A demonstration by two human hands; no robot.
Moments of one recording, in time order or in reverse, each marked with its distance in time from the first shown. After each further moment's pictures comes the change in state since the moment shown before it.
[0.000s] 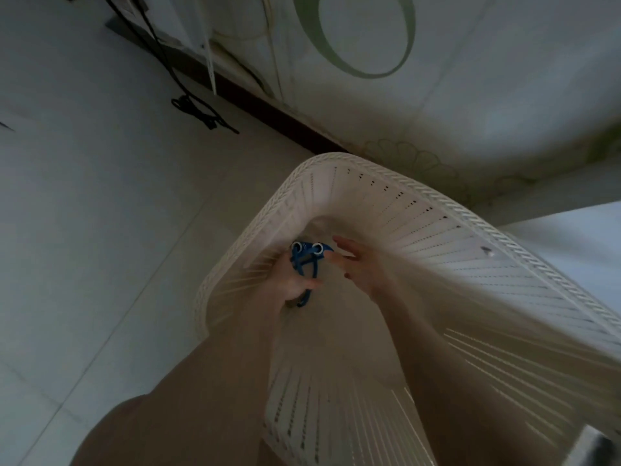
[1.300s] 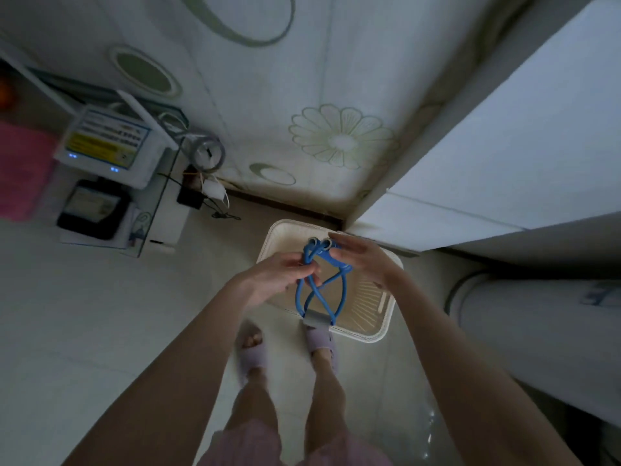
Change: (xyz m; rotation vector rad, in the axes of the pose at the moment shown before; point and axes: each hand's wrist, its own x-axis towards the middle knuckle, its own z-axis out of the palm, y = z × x) left_hand -0.463 0.256 -0.115 0.169 -0.572 0.210; right_hand -0.434 -0.295 -0.113 0.168 0.046 -0.024
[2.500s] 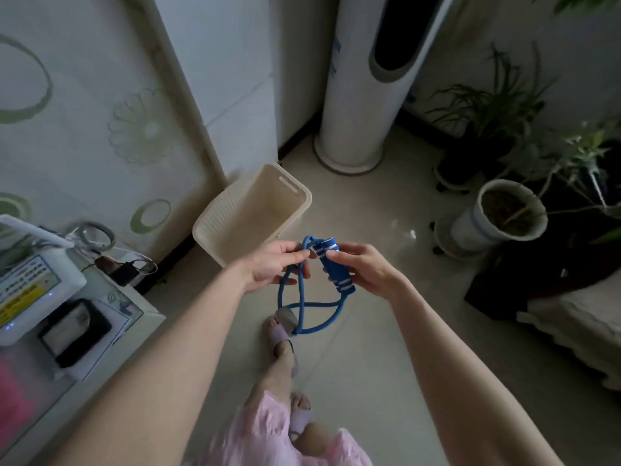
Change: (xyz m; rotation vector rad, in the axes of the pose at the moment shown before) left_hand -0.242 -0.118 -0.003 0.801 -0.734 0.006; right_hand -0.288 0.073 0.411 1.007 0.852 -0.128
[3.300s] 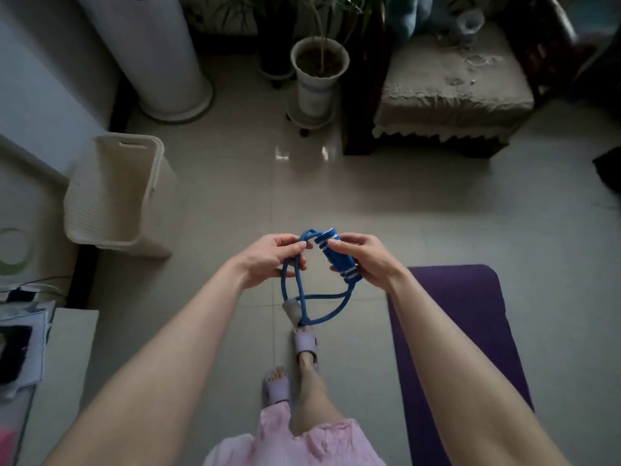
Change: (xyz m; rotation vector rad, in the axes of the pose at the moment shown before) left_hand -0.173 -0.180 0.219 0.412 -0.516 -0.050; right_hand -0.345 0.283 0.102 0.414 0.622 -0.050
